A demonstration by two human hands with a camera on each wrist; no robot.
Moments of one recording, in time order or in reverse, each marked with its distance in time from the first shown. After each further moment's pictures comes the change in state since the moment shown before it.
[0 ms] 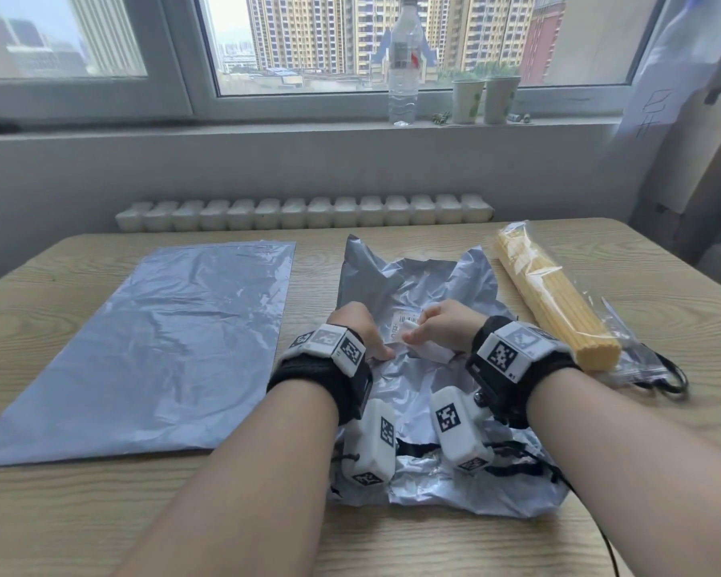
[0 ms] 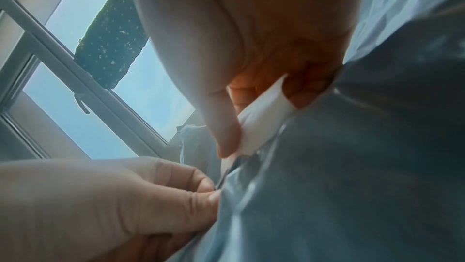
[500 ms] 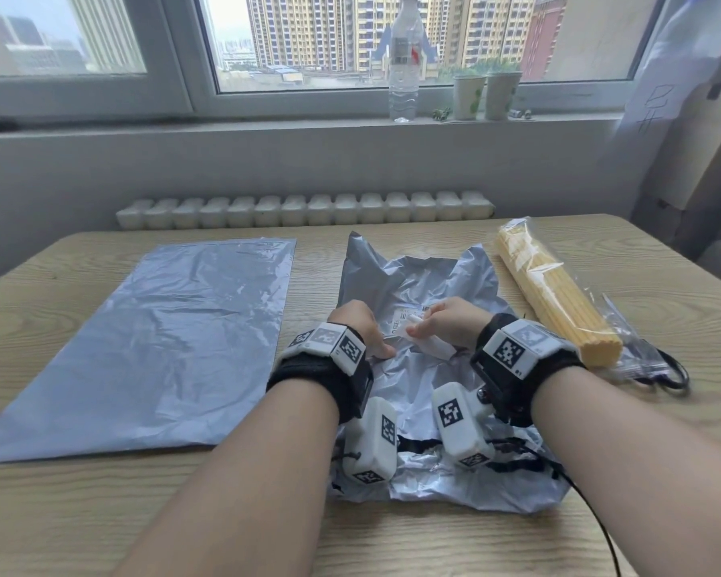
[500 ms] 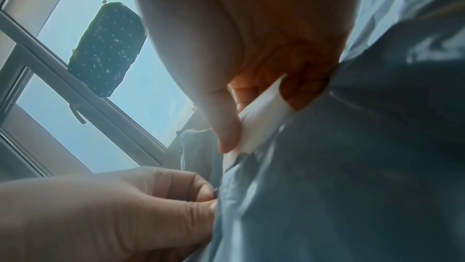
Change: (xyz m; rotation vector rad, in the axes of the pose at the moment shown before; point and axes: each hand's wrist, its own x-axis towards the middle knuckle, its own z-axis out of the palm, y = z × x) left_hand -0.002 -0.001 0.000 0.006 -0.004 0.009; right_hand -0.004 -0.001 -0.001 -0.003 0.007 0.040
